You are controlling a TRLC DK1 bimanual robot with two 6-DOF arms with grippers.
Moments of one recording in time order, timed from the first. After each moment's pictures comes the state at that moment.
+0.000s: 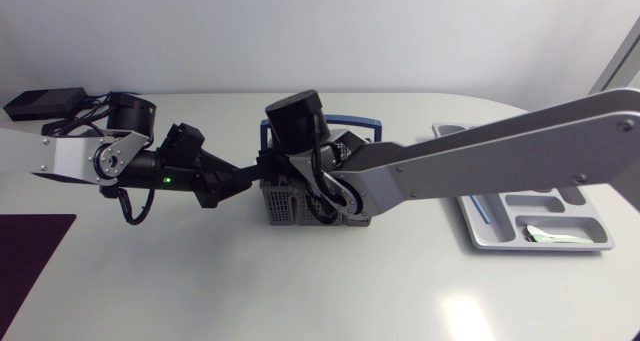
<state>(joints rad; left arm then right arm) -0.08 1.70 0.87 -0.07 0.74 0.56 0.85 1.92 1.17 0.26 0.24 0.28</state>
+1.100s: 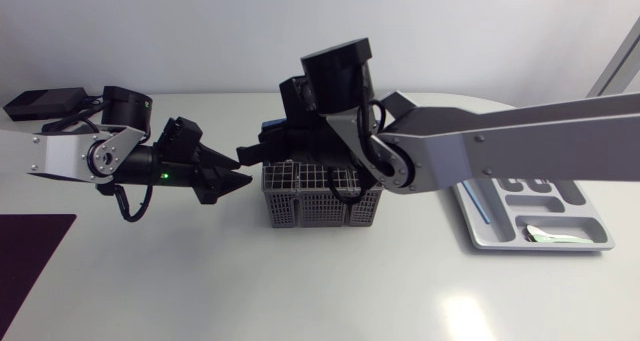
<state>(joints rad) -0.09 1.66 0.87 -0.07 0.74 0.54 0.80 1.74 1.15 0.17 -0.04 0.23</state>
